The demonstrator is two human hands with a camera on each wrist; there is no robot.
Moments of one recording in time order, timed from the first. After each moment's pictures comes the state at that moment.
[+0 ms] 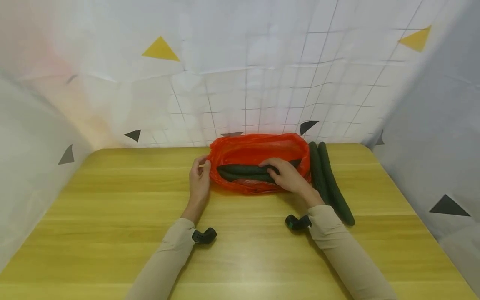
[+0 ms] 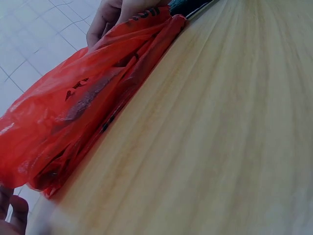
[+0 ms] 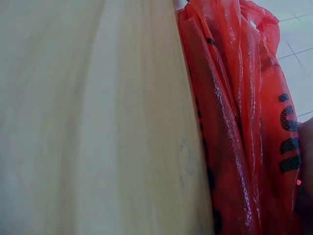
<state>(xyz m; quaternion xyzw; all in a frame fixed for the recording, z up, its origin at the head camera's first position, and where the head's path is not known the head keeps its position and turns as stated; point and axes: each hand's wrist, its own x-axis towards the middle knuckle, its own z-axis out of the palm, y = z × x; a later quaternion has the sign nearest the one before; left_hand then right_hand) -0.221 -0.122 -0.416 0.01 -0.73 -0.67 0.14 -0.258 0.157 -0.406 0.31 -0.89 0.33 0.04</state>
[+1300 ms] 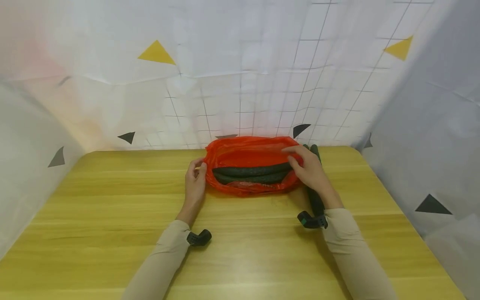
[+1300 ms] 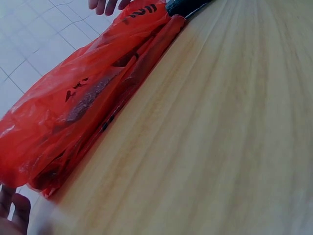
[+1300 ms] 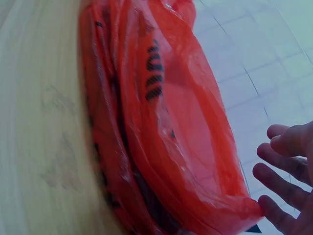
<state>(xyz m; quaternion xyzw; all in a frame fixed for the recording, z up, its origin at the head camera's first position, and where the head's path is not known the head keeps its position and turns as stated) -0.213 -0.120 -0.406 0.01 -0.73 -0.68 0.12 -0.239 0.212 -0.368 0.23 -0.88 0.36 0.19</state>
